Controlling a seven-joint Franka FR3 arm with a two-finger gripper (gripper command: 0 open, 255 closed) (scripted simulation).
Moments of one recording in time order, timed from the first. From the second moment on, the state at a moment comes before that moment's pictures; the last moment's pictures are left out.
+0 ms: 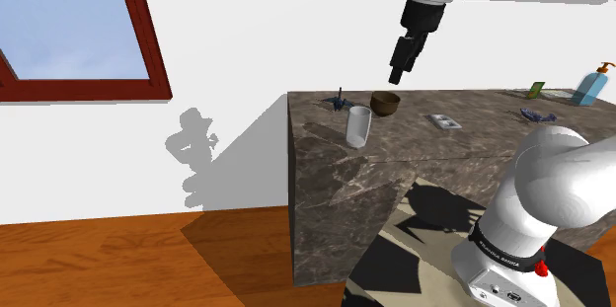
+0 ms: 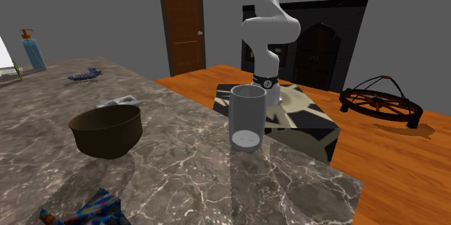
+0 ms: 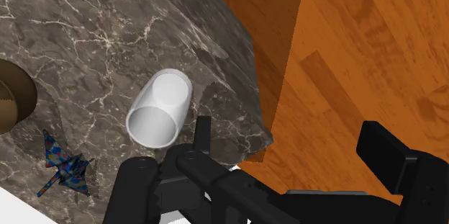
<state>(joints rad) 0.02 -0.83 0.01 -2.42 -0.06 1.70 -0.05</state>
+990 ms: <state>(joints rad) -0.04 -0.48 -0.17 -2.44 -0.12 2.05 -0.20</state>
